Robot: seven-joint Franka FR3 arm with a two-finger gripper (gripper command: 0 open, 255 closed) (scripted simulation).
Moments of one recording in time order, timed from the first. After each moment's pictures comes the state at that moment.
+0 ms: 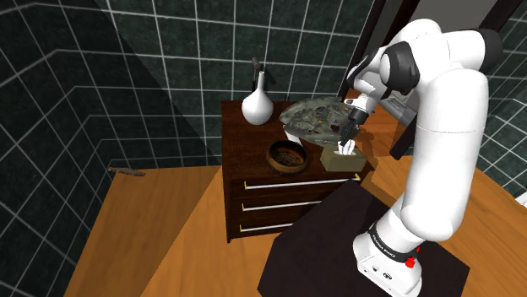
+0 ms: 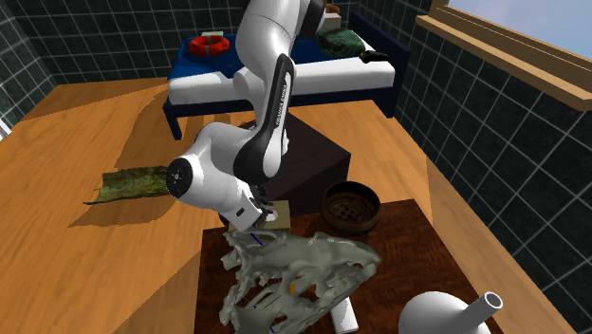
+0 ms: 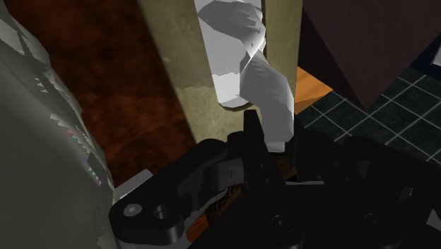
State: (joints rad) arm 0.07 0.45 -0.93 -2.06 0.62 1.67 -1.91
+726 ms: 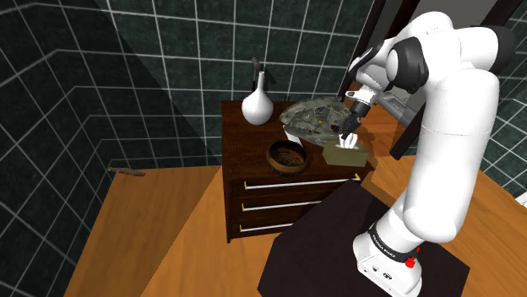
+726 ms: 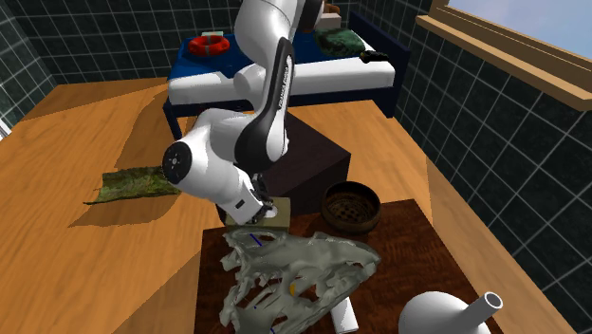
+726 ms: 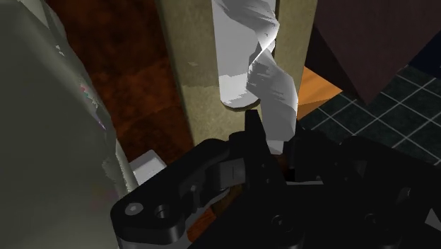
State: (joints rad) arm 0.12 0.39 -0.98 -2.03 0.58 1.65 -1.85
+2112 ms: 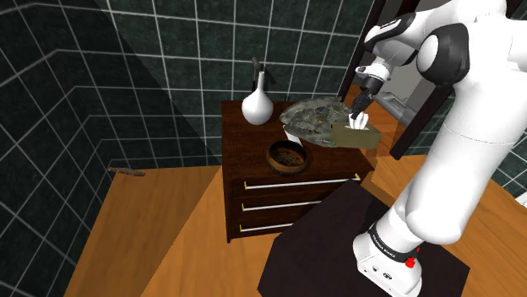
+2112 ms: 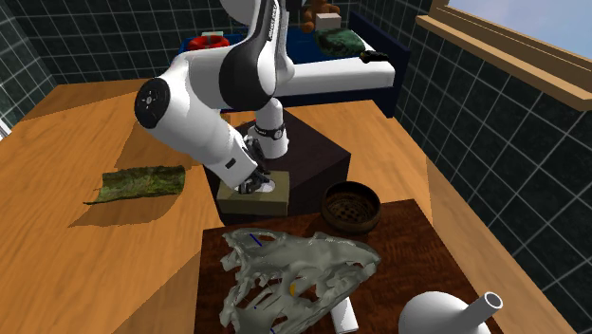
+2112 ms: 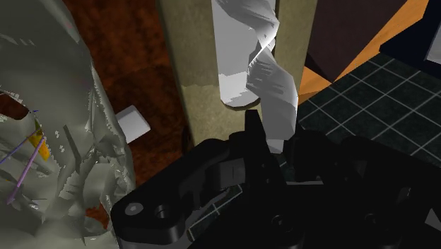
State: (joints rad) arm 0.19 0.21 -1.06 -1.91 0.44 1.47 -1.69
